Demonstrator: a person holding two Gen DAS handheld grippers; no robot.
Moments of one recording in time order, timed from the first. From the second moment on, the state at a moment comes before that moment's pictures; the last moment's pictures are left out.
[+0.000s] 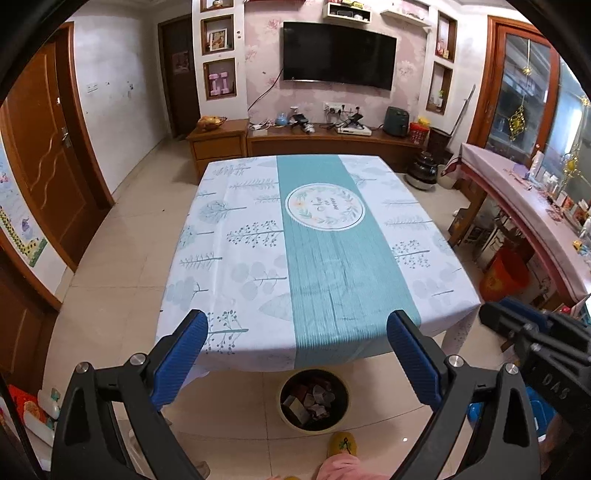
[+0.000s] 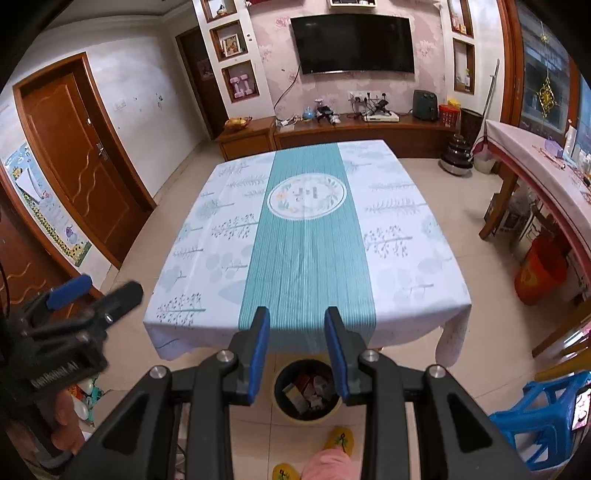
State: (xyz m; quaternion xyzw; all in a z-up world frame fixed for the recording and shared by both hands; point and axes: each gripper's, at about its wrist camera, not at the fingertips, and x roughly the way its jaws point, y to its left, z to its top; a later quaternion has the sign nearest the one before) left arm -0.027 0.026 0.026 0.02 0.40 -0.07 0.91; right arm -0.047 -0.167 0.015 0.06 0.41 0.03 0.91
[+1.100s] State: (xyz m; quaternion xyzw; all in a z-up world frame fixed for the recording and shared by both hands) left arm -0.019 0.012 0.000 0.00 0.44 -0.01 0.90; right arm -0.031 -0.174 -0.004 0.03 0.44 0.03 0.90
